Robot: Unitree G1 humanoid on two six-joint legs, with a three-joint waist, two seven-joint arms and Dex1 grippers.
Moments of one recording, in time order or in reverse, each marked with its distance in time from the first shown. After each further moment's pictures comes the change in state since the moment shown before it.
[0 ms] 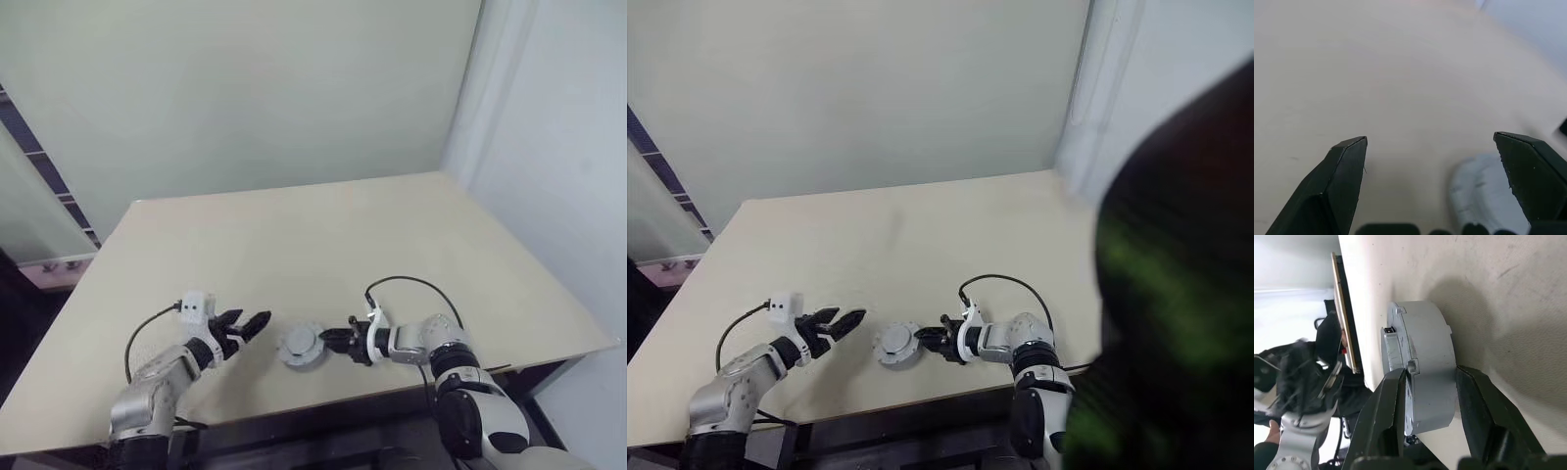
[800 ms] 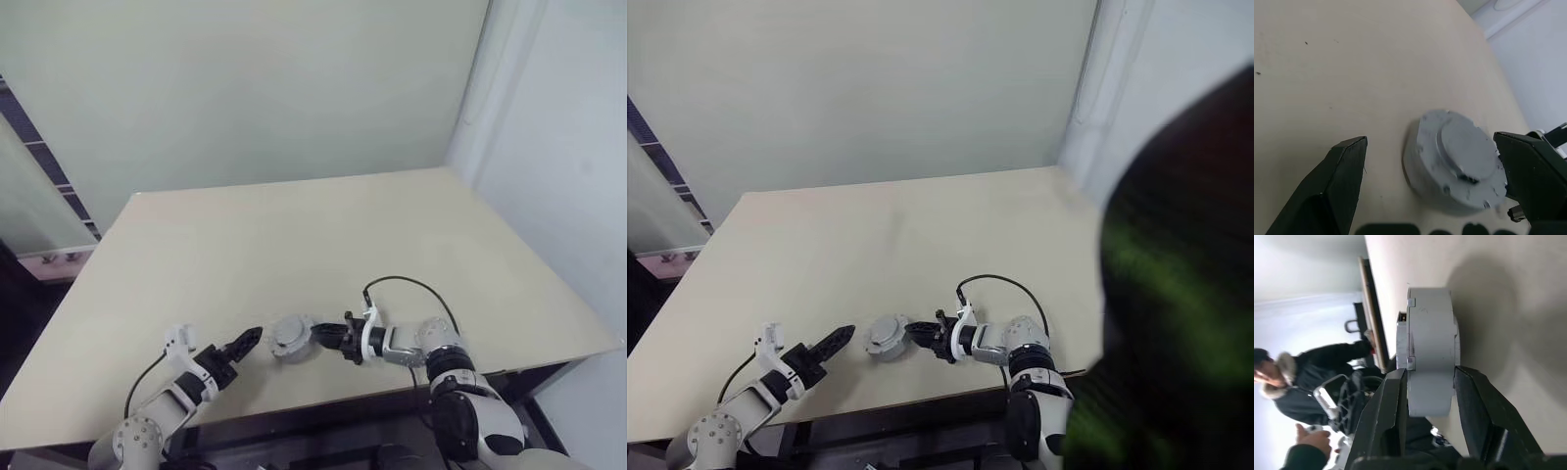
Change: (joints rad) left arm 0.124 -0.084 0.123 -0.033 -0.253 0.184 0.113; right arm 0.011 0.037 -0.068 -0.009 0.094 0.007 0.010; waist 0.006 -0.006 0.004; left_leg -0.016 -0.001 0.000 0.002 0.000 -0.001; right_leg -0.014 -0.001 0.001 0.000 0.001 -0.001
